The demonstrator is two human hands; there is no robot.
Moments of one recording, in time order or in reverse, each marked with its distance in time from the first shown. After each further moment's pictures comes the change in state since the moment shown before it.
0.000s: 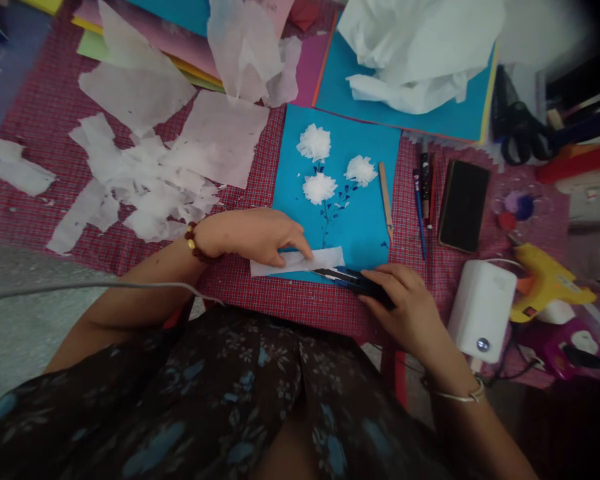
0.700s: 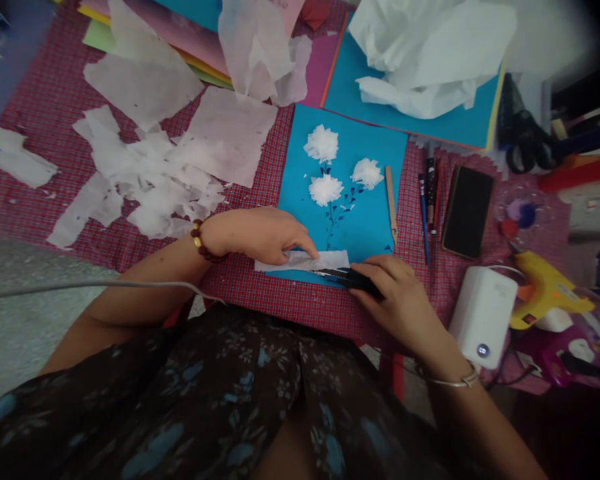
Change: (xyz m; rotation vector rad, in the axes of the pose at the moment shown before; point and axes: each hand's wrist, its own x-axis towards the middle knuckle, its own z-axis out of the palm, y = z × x) left_hand -0.001 0.001 0.001 0.006 0.014 -0.020; right_hand 0.029 -0.007 0.000 -0.003 -0.088 -0.063
